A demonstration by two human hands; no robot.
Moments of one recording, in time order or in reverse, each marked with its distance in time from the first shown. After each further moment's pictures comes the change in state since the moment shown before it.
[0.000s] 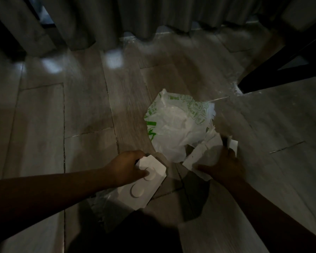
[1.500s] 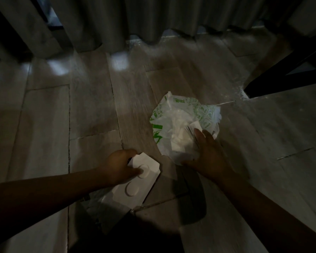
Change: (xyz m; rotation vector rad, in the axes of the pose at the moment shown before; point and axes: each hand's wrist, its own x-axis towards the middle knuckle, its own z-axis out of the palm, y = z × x) left_hand -0.003 -0.030 -0.016 -0.036 0.031 -0.061; right_hand -0.010 -0.075 -0.010 -0.006 0.023 -0.476
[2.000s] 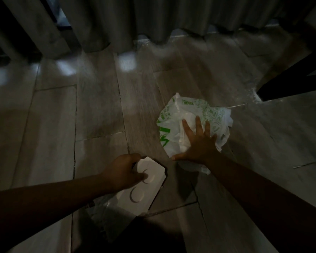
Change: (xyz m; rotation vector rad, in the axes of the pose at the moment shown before) left_hand 0.003 -0.005 0.000 -0.011 -0.002 -0.066; right_hand 0.082 -0.012 0.031 -0.275 -0.201 0.002
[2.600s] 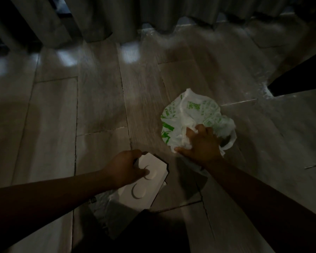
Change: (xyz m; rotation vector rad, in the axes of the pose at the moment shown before) left_hand 0.008 -0.010 0.003 -0.030 -0.002 -0.052; right_hand 0.010 0.006 0.035 -0.142 0.312 -0.088
